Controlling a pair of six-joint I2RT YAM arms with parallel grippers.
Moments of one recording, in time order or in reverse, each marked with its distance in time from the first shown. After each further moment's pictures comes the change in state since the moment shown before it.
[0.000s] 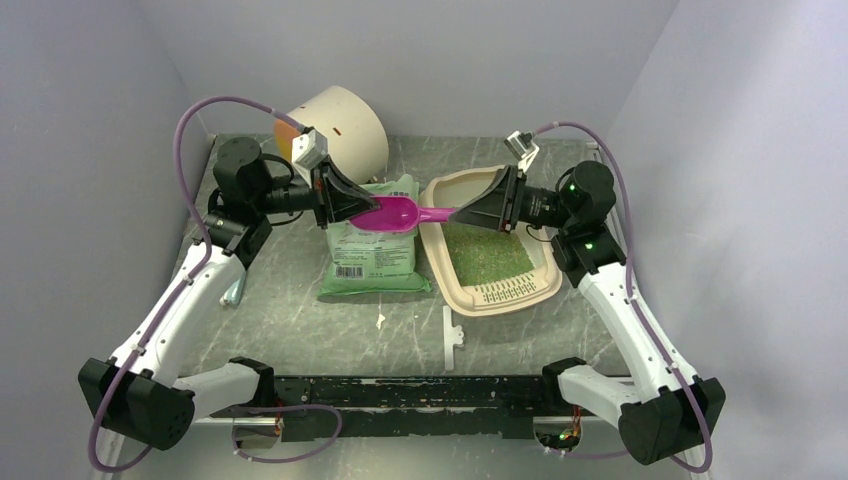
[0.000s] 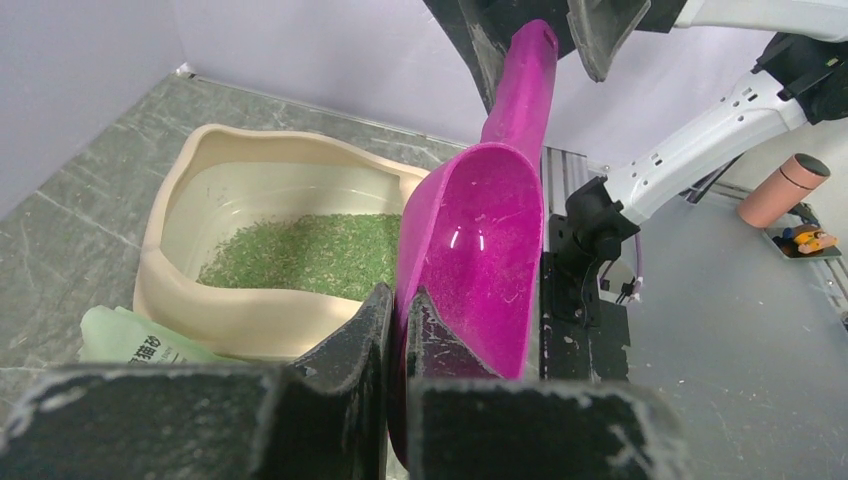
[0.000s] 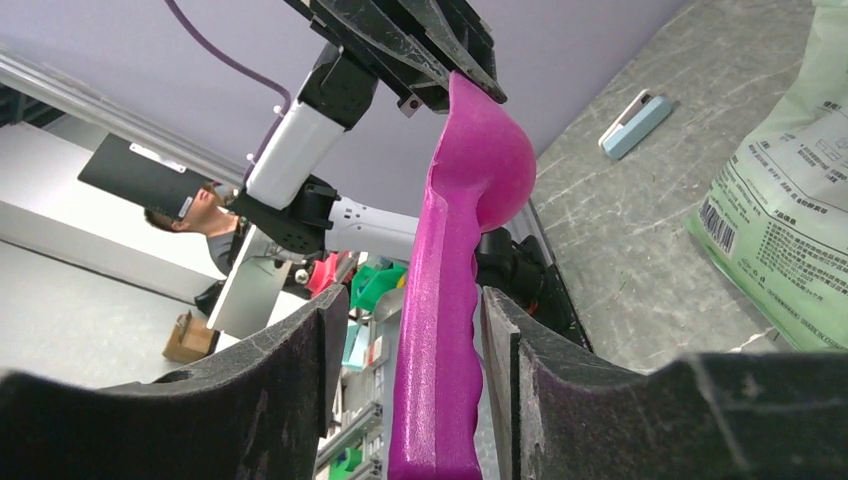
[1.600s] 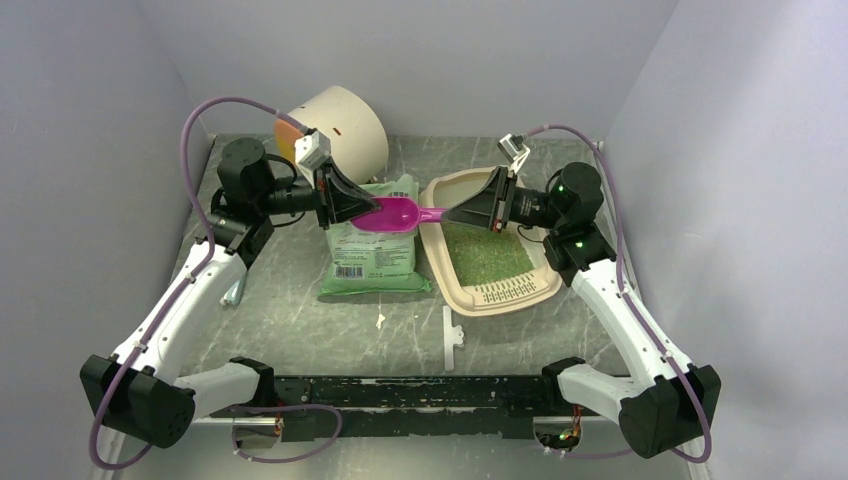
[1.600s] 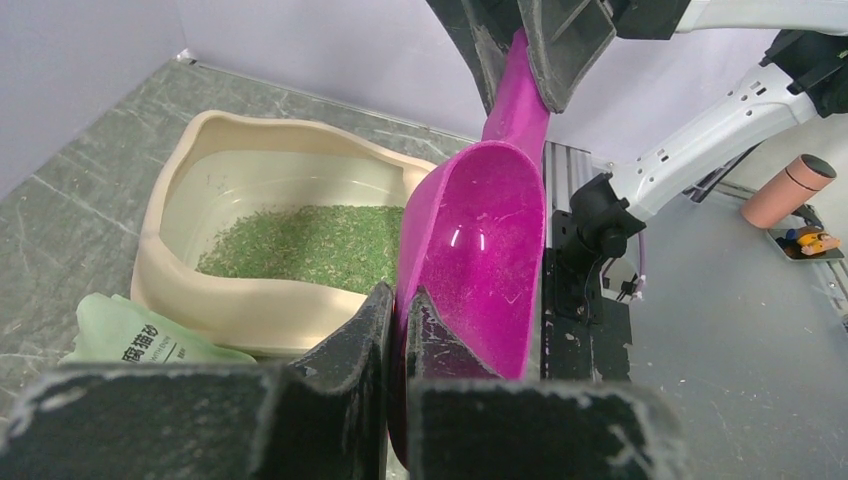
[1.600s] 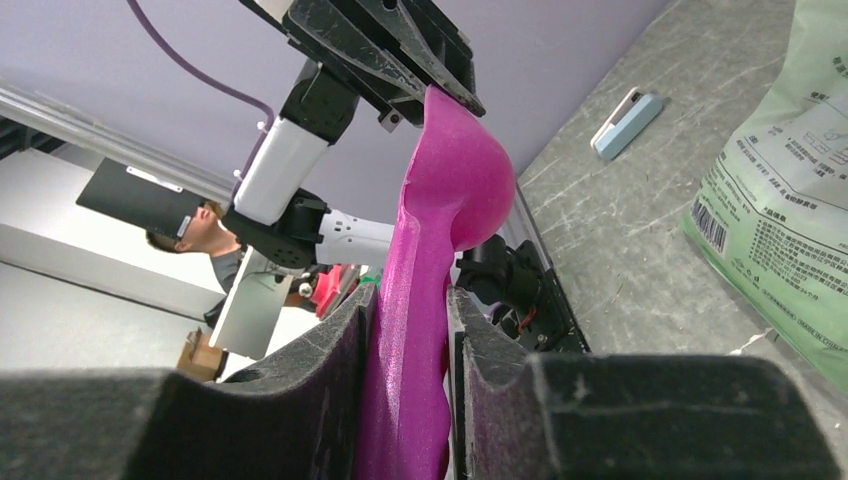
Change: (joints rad) left arm -0.005 0.010 -0.016 0.003 -0.015 -0.001; right arm 0.033 0.032 -0.043 0.059 0.055 0.034
